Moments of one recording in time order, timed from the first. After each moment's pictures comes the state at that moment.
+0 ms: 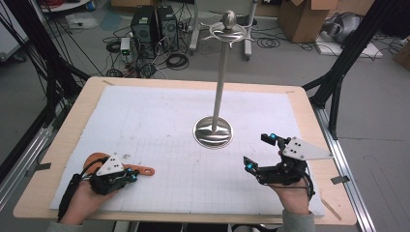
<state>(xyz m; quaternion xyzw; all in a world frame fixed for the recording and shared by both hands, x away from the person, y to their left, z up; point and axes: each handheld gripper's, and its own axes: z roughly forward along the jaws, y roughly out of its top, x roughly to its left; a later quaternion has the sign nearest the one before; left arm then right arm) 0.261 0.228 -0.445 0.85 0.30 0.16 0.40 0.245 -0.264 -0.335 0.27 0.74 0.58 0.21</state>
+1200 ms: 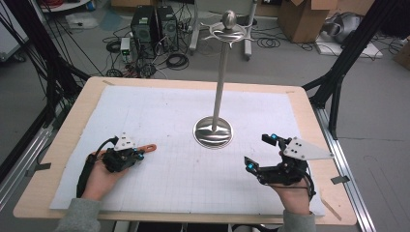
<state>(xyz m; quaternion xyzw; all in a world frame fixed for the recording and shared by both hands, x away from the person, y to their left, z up) 0.319 0.214 -0.442 0.84 0.36 0.20 0.36 0.246 -0.267 -0.337 0.28 0.74 0.58 0.21</state>
